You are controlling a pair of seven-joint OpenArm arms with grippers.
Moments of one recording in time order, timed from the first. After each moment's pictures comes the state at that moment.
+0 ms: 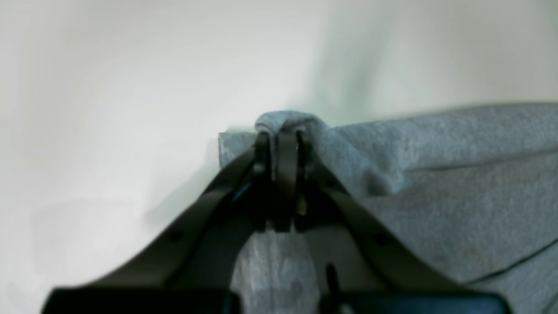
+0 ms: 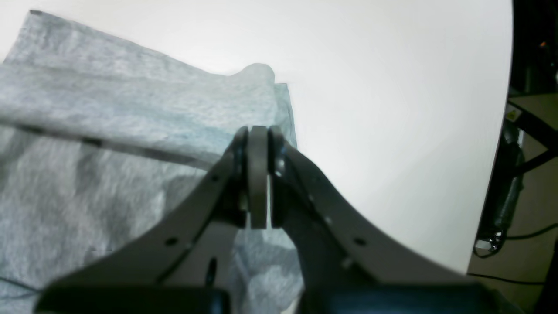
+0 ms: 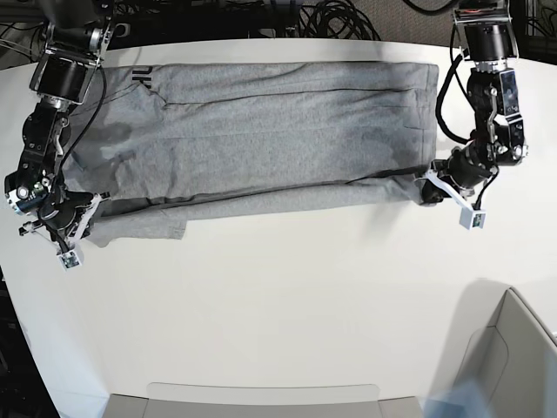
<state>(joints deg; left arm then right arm) 0.0 -22.4 -12.2 82.6 -37.2 -15.9 52.6 12.8 20.3 18.1 85.6 3.1 37.8 -56.4</state>
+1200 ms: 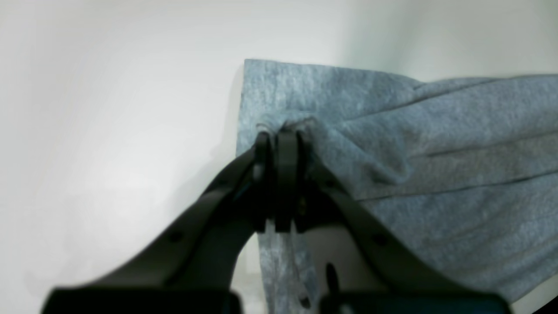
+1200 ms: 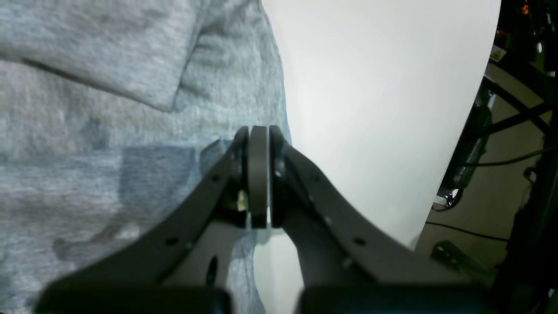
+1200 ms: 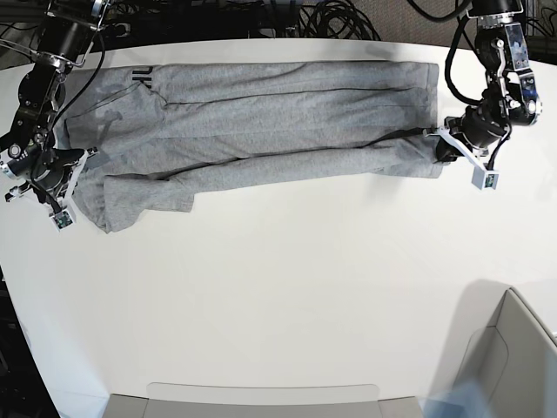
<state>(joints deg) 13.4 -22.2 -19.8 96.5 -37.2 -15.9 60.3 2.9 20.3 24.1 97.7 3.0 44.4 -64.8</state>
